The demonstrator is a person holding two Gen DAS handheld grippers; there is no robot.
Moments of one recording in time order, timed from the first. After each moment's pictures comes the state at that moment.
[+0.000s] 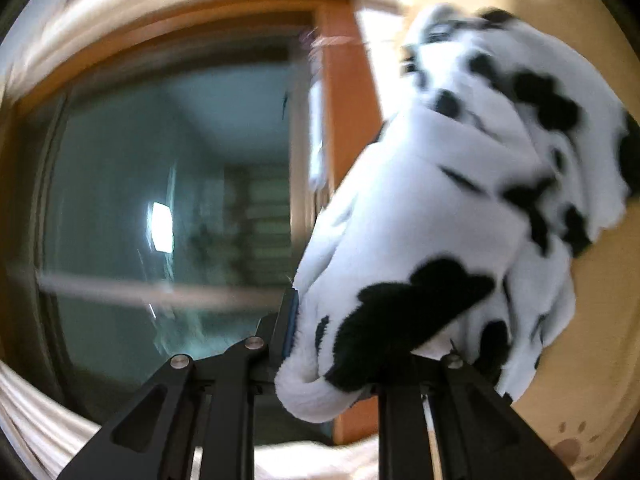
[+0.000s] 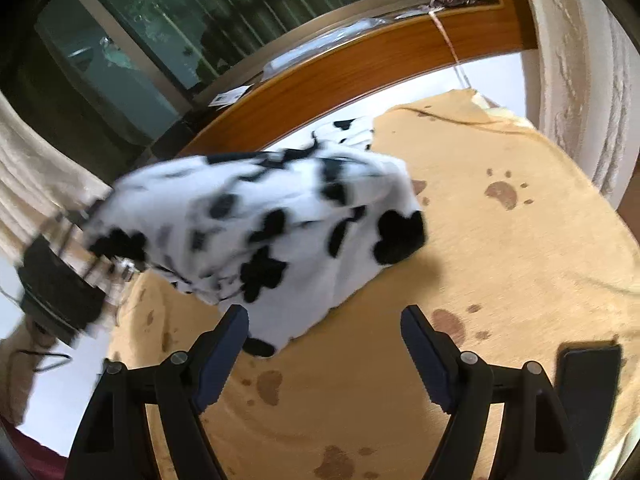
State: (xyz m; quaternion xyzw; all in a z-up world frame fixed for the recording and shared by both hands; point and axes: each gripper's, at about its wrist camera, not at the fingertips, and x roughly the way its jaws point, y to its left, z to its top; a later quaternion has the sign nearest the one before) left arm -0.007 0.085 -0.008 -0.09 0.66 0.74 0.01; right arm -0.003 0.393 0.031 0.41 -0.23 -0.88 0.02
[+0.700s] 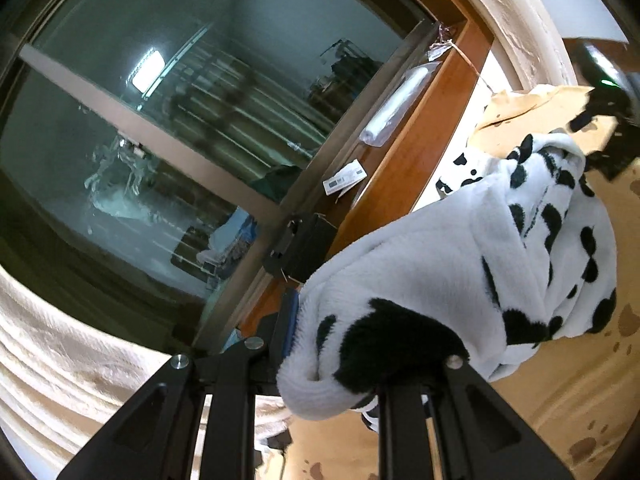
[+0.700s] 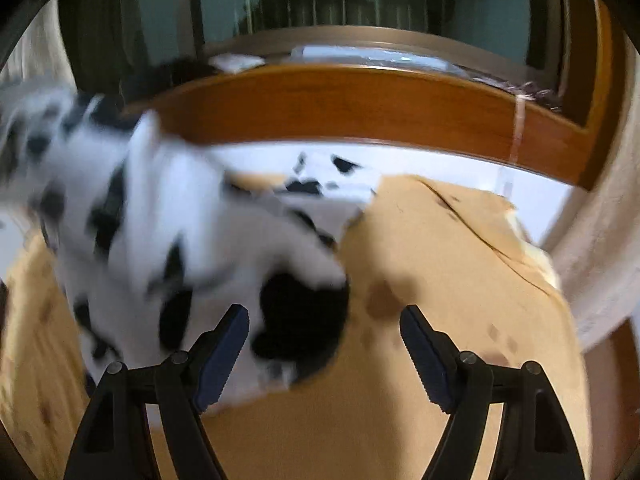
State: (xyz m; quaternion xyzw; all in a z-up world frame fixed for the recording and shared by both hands) left arm -0.042 0.031 0.101 -0.24 0.42 0.87 0.03; right arm -0.143 0.406 -0.002 0.40 -0.04 -0.92 0.06
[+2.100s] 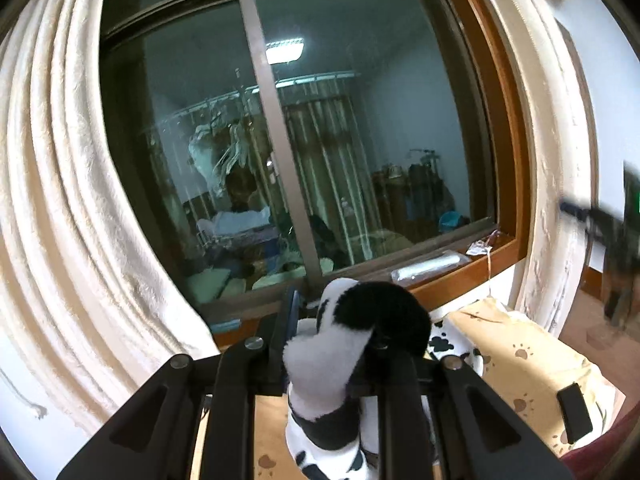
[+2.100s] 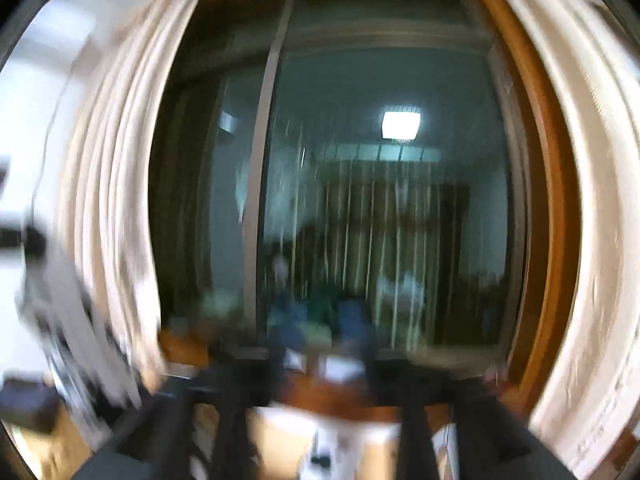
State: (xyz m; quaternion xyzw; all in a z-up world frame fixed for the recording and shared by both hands) left arm 0.114 -0.021 0.309 -0.17 0.10 0.98 -0.01; right arm -0.001 0.389 0.278 0.08 0.06 -0.99 0.09
